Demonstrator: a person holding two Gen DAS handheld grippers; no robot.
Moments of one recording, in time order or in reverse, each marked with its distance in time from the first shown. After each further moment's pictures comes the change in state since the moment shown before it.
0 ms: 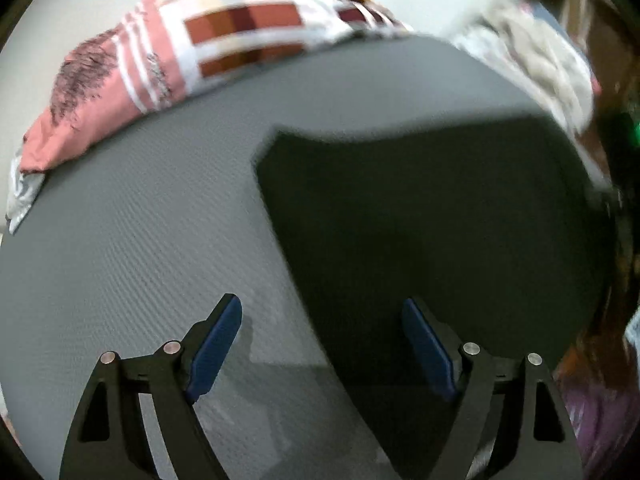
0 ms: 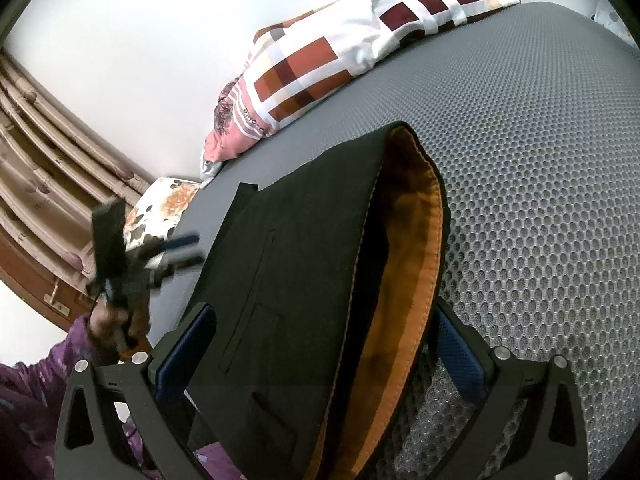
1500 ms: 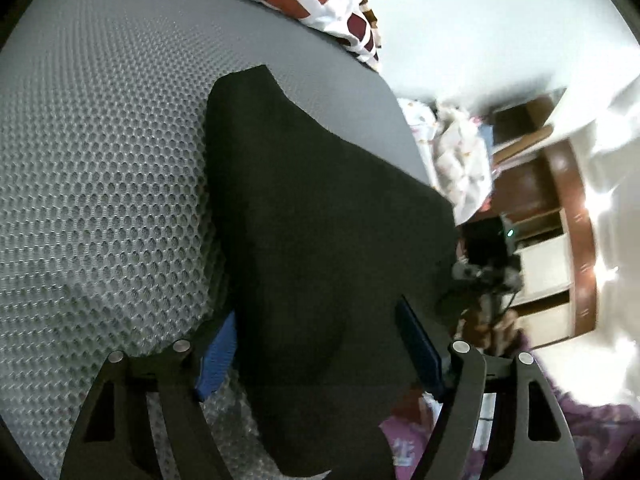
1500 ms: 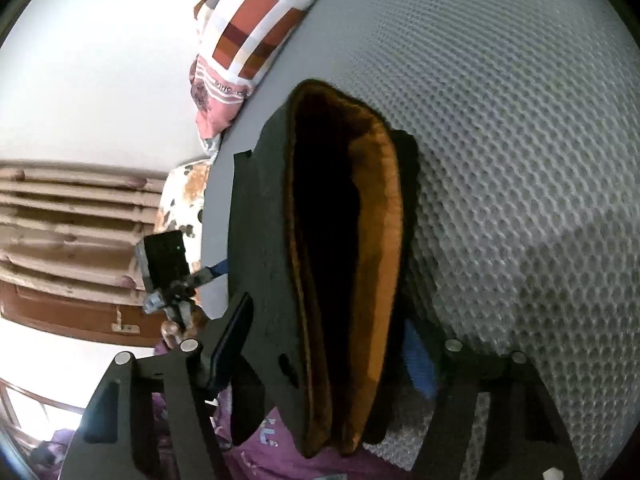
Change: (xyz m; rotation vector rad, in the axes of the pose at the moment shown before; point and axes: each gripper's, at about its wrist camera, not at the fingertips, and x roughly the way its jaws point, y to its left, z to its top) left arm 0.029 0.066 -0.004 -0.512 0.026 -0.754; right arm 0.004 -0.035 0.014 0.298 0.292 0.150
